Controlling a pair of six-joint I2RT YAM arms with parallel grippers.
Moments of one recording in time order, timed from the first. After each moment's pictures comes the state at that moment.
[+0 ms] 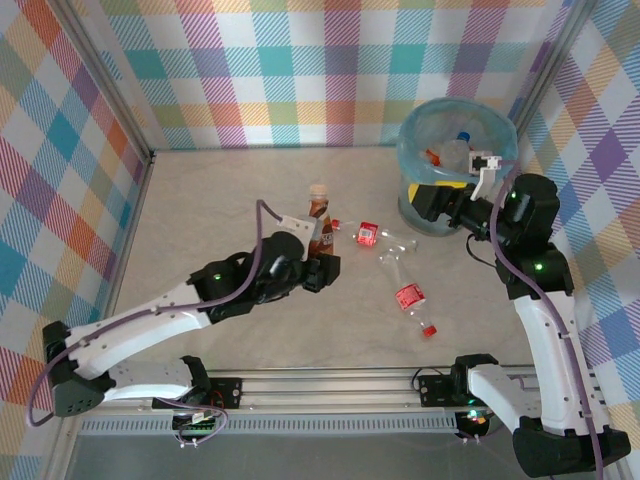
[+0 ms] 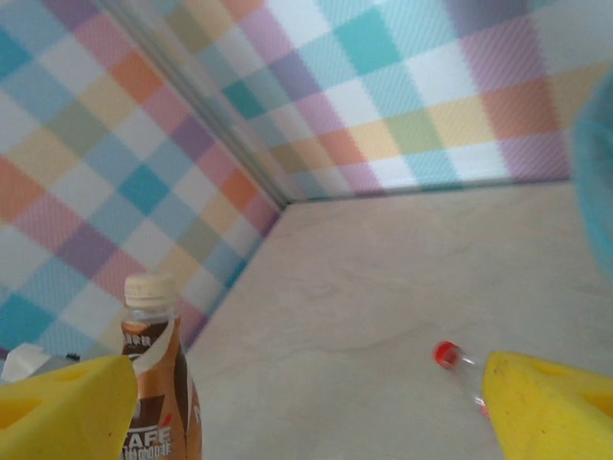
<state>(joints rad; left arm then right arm) -1.05 1.12 1.10 -0.48 -0.23 -0.52 0.10 0.92 1.17 -0.42 -0.68 0.47</state>
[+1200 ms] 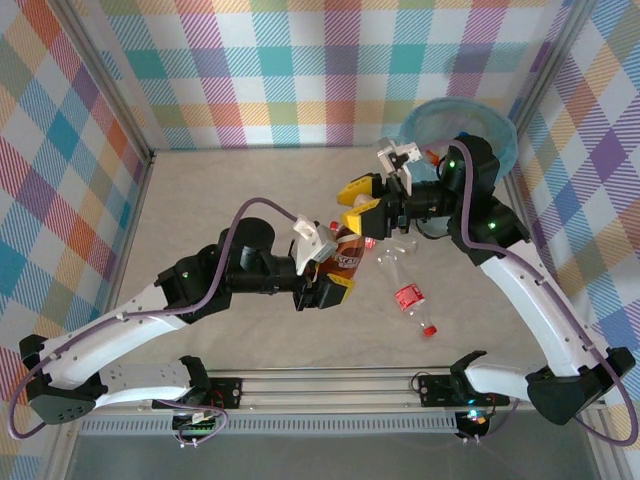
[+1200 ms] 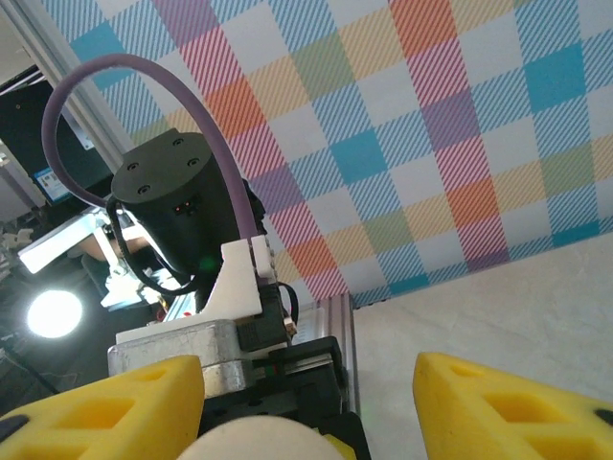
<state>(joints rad) -1.04 1.07 1.23 -0.48 0.31 -0.14 0.52 1.20 1.43 -0.29 -1.14 0.33</state>
